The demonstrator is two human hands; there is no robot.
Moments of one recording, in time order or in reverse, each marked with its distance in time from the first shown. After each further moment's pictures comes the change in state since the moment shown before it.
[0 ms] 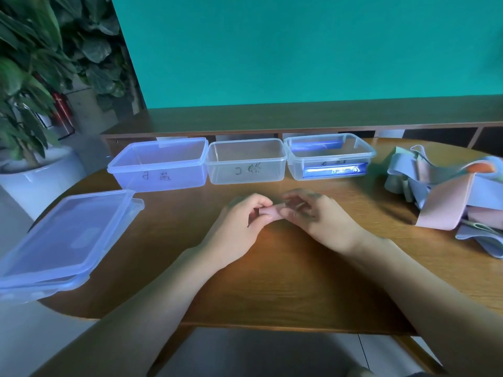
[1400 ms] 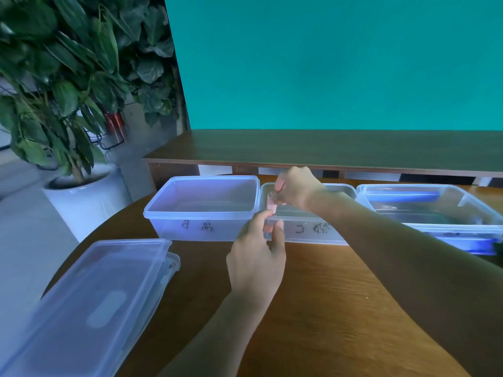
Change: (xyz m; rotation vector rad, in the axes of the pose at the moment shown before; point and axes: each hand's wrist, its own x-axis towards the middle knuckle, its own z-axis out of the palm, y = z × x) left_hand 0.076 -0.076 -0.017 0.170 0.545 -0.315; right_hand 0.280 -0.043 0.065 -0.344 -0.160 0.094
